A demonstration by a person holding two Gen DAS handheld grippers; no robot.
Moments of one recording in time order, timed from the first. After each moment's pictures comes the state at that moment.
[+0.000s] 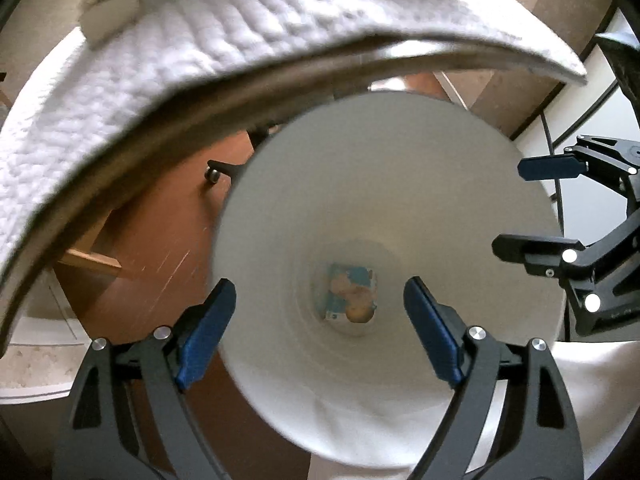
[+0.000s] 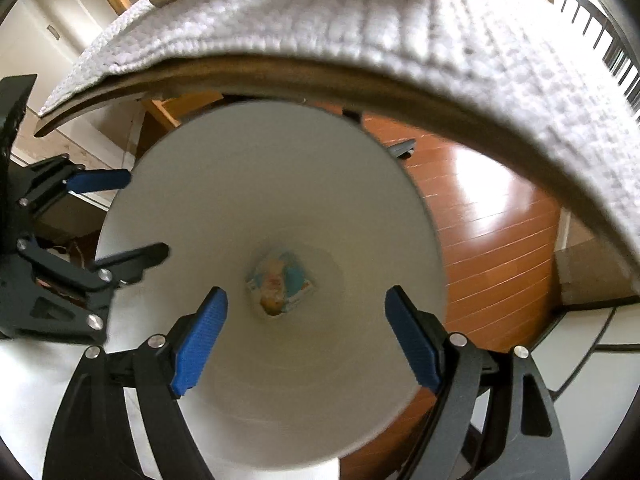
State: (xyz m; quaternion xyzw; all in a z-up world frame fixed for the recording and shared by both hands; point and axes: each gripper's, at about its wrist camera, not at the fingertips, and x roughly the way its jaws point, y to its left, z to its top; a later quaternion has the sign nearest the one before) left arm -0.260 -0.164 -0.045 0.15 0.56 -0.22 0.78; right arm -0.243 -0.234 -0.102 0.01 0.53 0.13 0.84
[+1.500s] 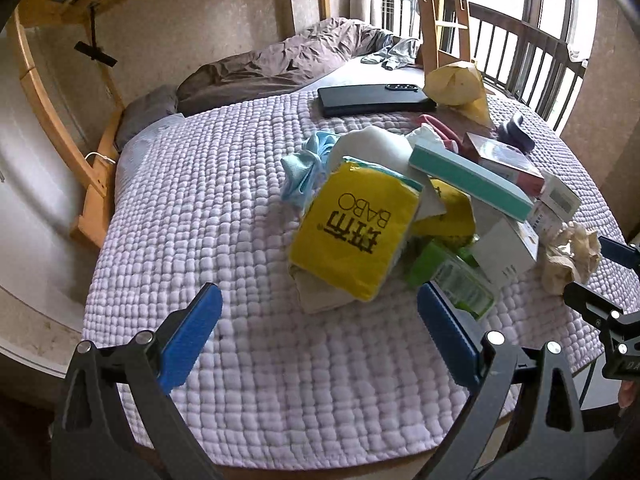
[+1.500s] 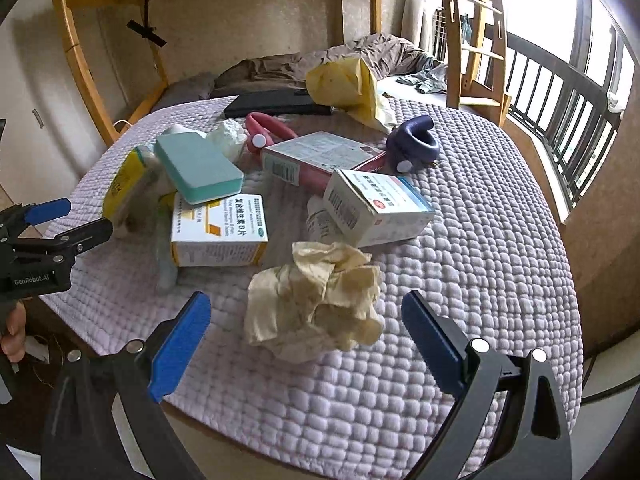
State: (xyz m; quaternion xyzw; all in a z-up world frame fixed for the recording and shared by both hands) left arm -0.123 -0.108 0.069 0.07 0.45 -0.06 0.89; right arm -0.136 -0.281 0.022 0.02 0.40 0.07 0.91
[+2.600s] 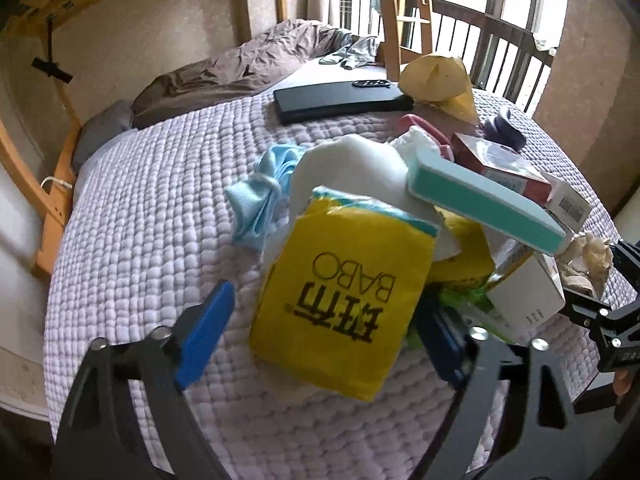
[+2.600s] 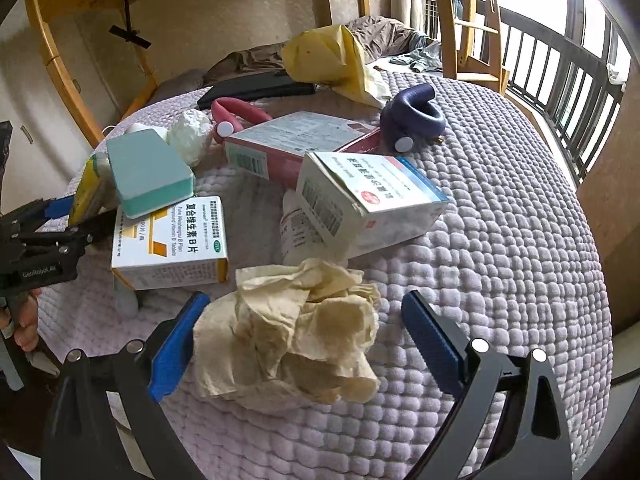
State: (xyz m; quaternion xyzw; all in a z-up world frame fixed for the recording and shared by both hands) left arm -0.077 -0.118 0.044 0.08 0.44 -0.14 0.88; right arm -0.102 -0.294 -0.004 0.05 0.43 0.06 0.90
